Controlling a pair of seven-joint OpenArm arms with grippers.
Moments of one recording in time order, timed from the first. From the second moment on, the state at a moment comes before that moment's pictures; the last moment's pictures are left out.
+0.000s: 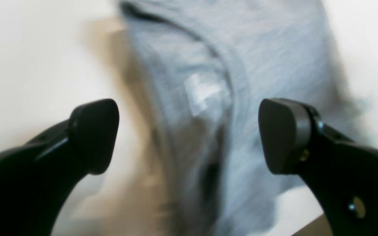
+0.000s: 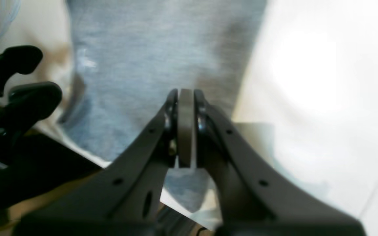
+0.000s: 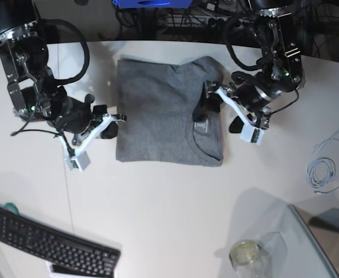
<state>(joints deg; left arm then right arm) 10.7 -1.3 -18.3 87.8 -19.9 -40.9 39.7 -3.6 17.5 -15.9 97.4 42.8 -4.2 -52.6</state>
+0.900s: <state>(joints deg) -0.6 -11.2 -5.1 66.0 -23.7 -41.0 39.9 -7.6 17.6 -4.3 97.4 43.0 -1.9 -52.4</state>
